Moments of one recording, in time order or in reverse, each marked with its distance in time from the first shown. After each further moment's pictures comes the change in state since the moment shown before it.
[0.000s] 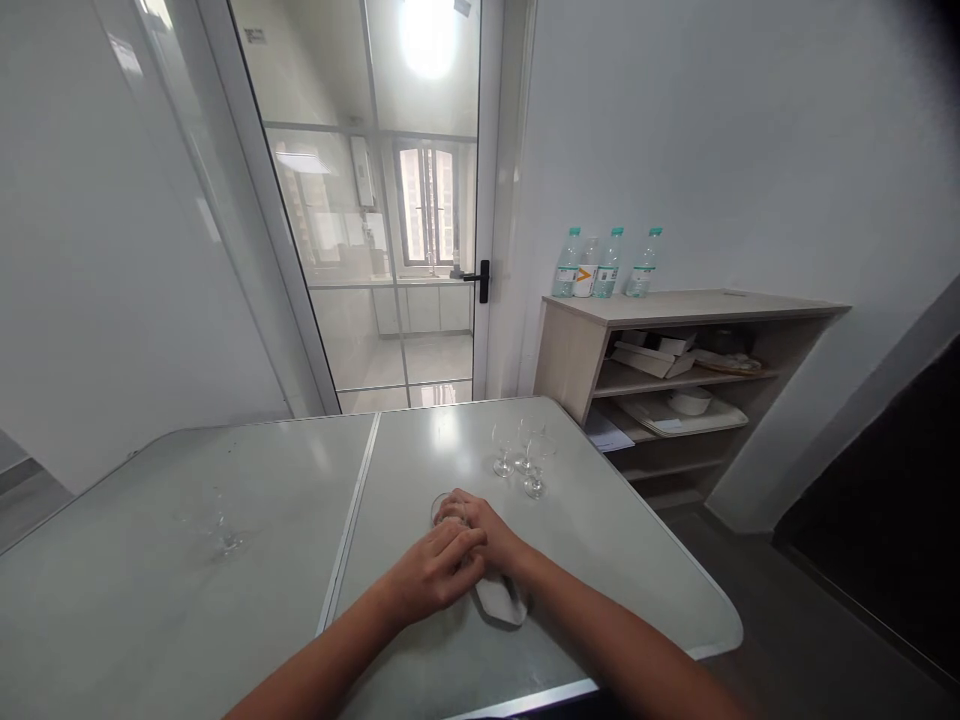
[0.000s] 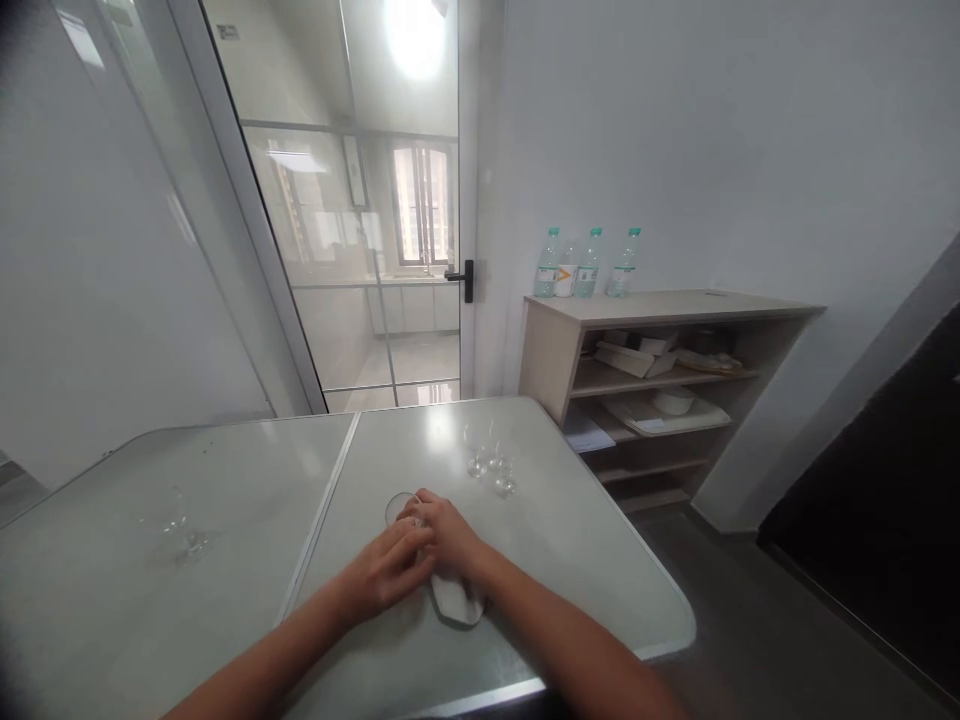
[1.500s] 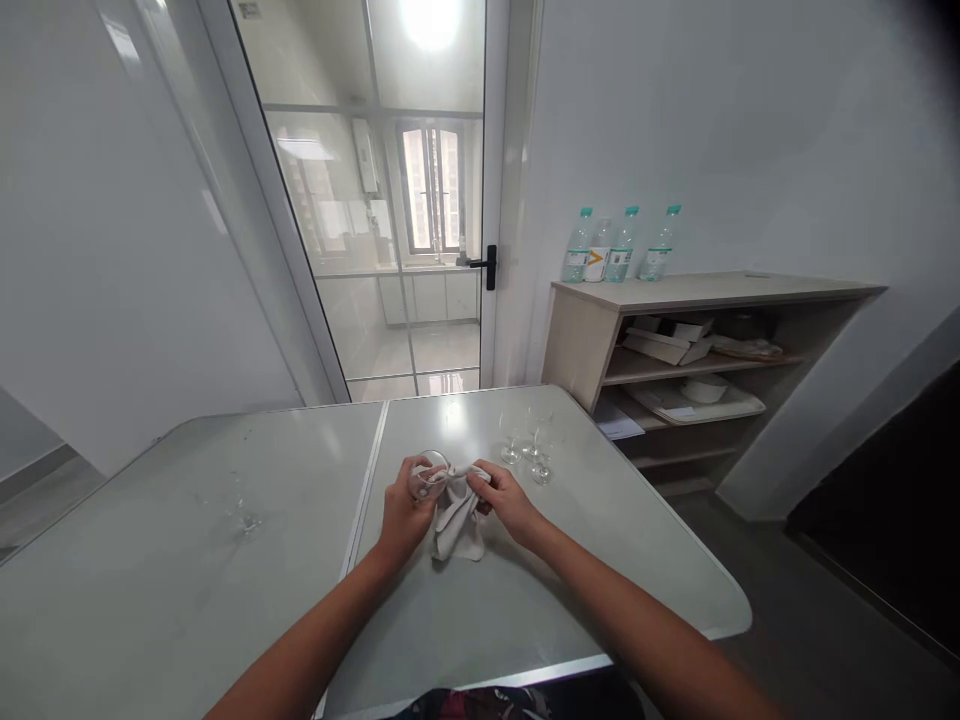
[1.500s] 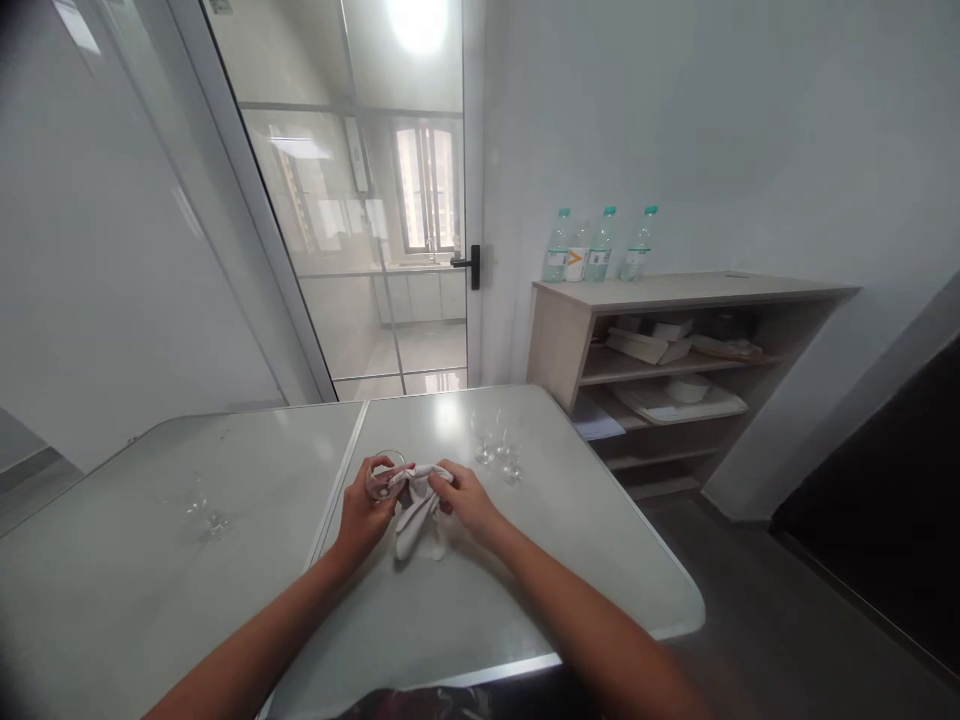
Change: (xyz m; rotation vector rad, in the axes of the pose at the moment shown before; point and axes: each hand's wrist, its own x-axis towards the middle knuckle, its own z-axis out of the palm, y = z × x) left_hand -0.012 -0.035 0.000 -0.568 0.323 -1.109; right_hand 0.002 -0.010 -0.018 0.545 0.190 0.276
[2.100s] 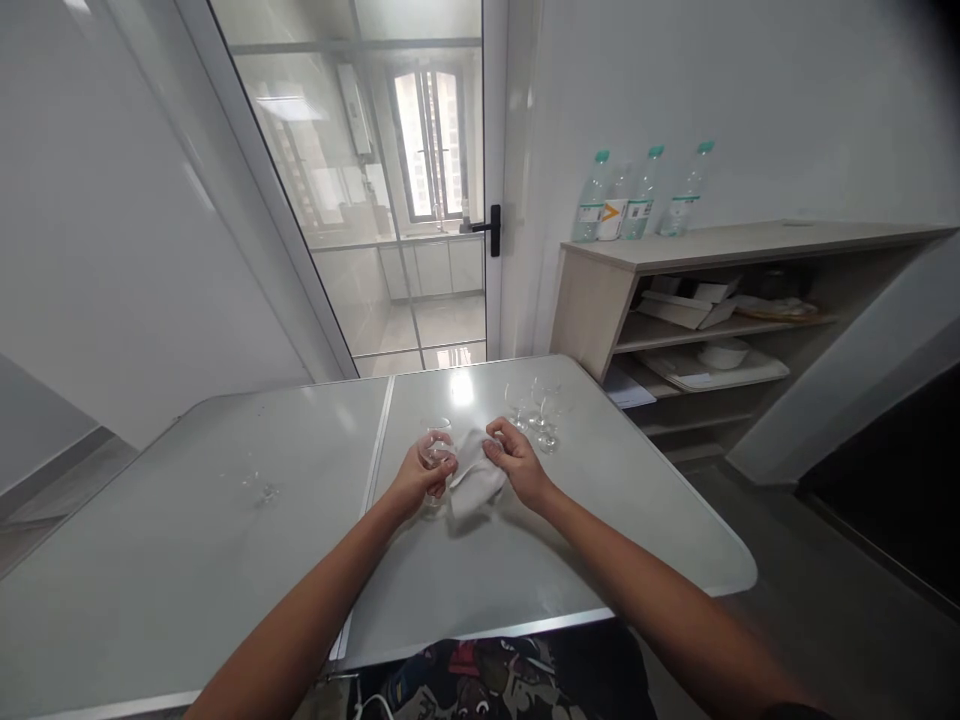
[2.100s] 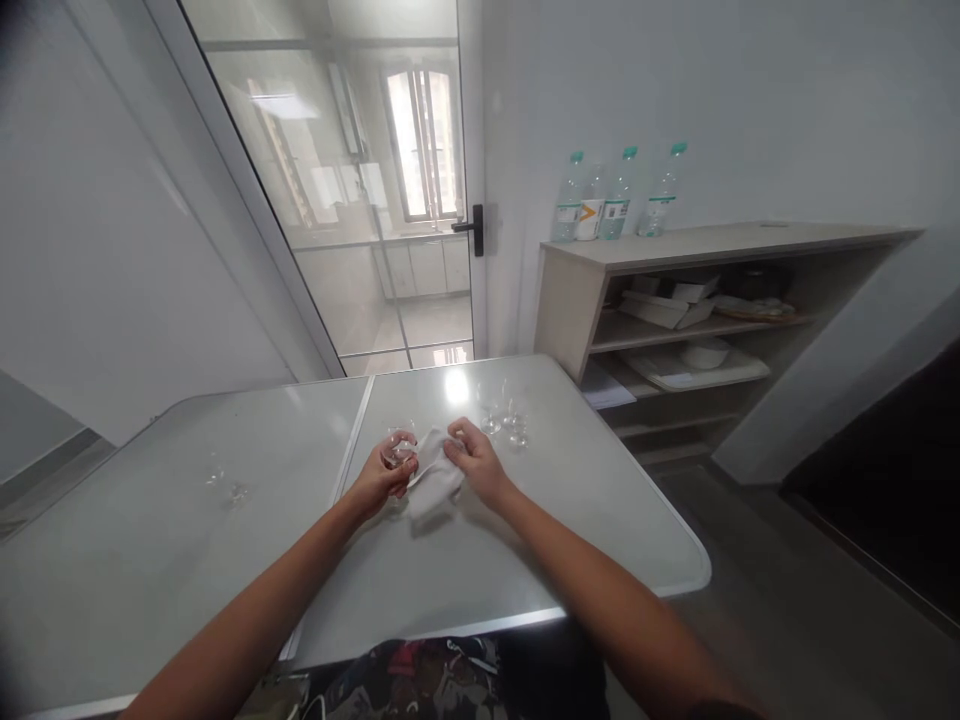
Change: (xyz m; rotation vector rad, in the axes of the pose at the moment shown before) left_hand 0.009 -0.018 0.001 -0.475 -0.387 -0.373; right_hand -0.006 -0.008 -0.008 -0.045 0.112 -0.118
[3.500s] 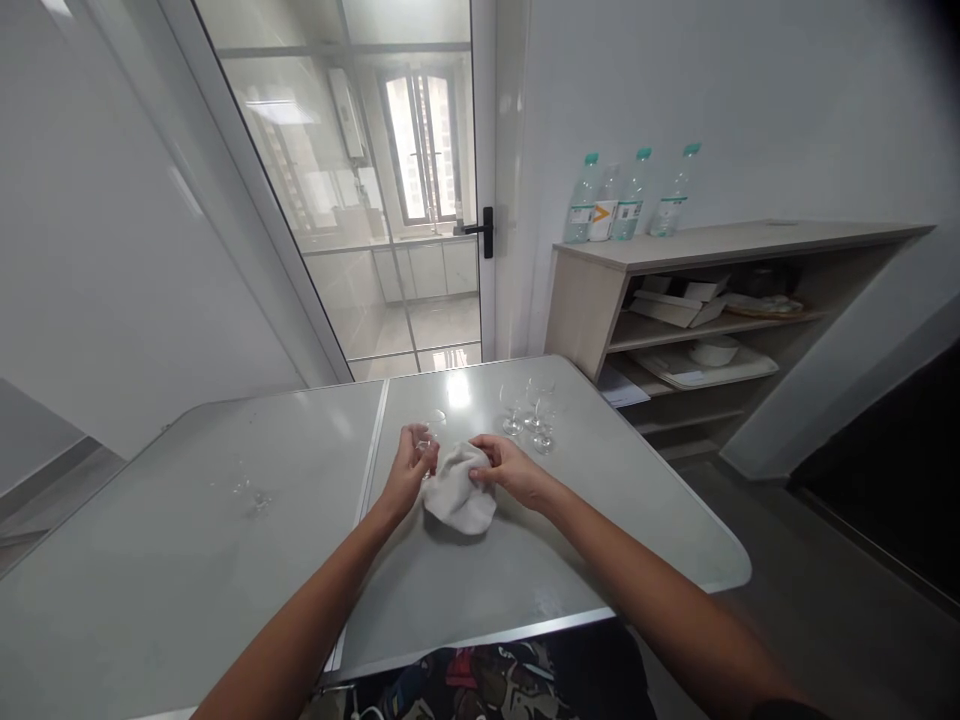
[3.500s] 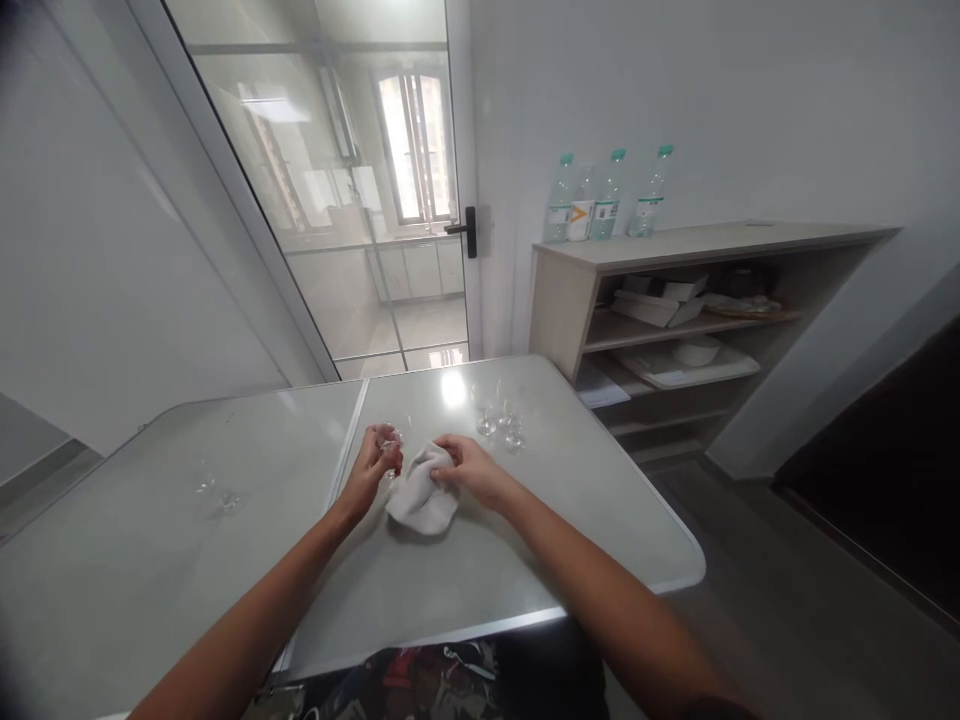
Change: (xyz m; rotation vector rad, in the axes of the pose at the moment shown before) left_hand 0.001 0.007 -0.007 0.438 0.223 0.255; right_hand 0.002 -0.002 -0.005 0.220 -0.238 0.275
